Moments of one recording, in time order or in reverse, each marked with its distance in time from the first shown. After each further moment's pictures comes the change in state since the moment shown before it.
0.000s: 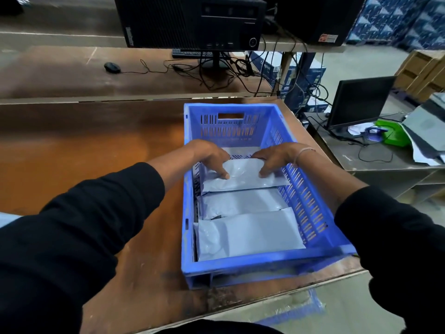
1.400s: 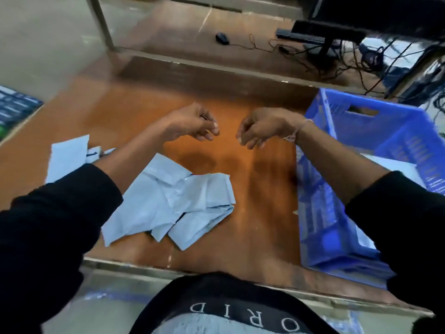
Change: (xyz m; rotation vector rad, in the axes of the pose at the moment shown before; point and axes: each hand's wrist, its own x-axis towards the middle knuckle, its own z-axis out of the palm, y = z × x) left_hand -0.244 -0.255 0.199 -1.307 0.636 -0.187; right_hand 0.065 -0.367 0.005 0.363 0.067 -0.392
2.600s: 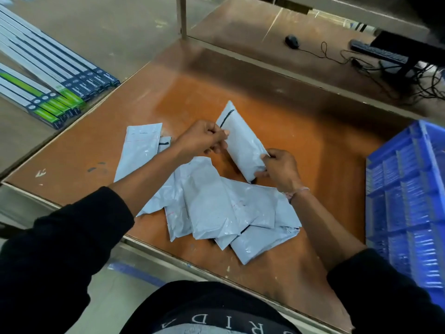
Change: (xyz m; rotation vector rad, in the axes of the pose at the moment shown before) left_hand -0.071 -0.129 -0.087 -0.281 0.339 -0.064; right_hand 0.078 -0.055 0.166 0.627 0.421 0.052
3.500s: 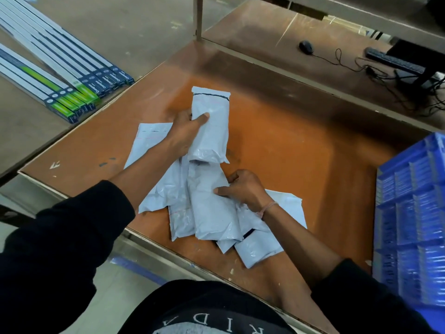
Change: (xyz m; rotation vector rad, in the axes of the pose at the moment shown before) left_hand 0.009 -0.016 -0.044 -0.343 0.329 -0.028; right_hand -0.046 -0.004 0.078 -0.402 -0.324 0.013
